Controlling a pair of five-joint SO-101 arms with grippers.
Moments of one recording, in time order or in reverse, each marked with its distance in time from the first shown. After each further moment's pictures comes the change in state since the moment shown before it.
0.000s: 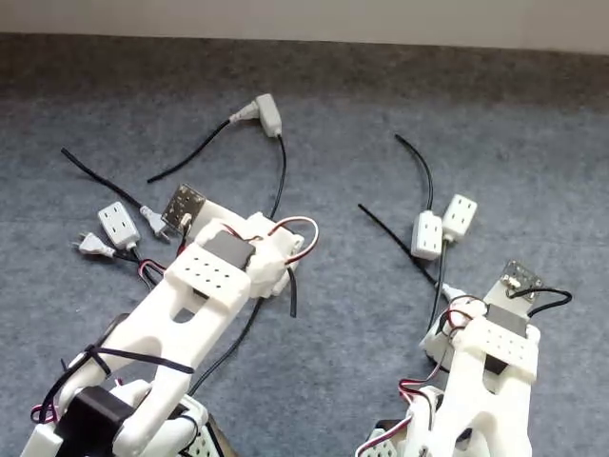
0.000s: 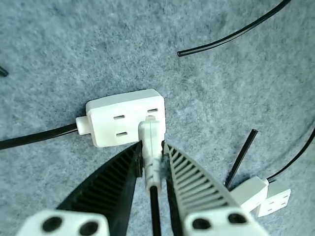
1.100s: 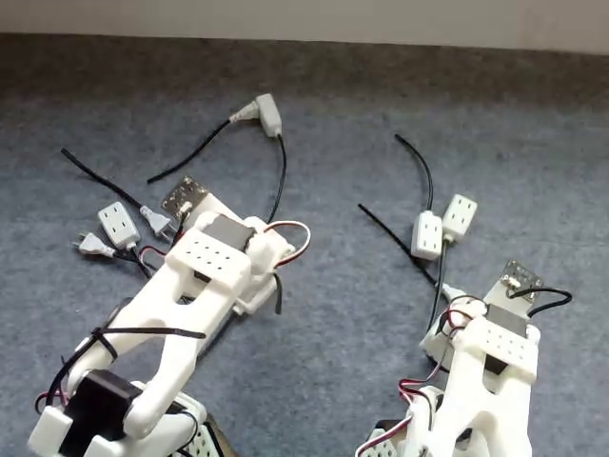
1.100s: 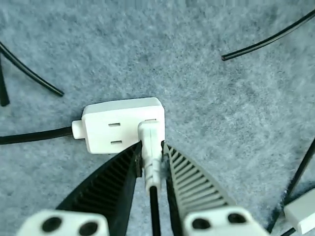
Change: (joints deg) left arm -5.2 7.2 -4.6 12.1 -11.1; right arm 0.0 0.0 0.0 0.0 0.0
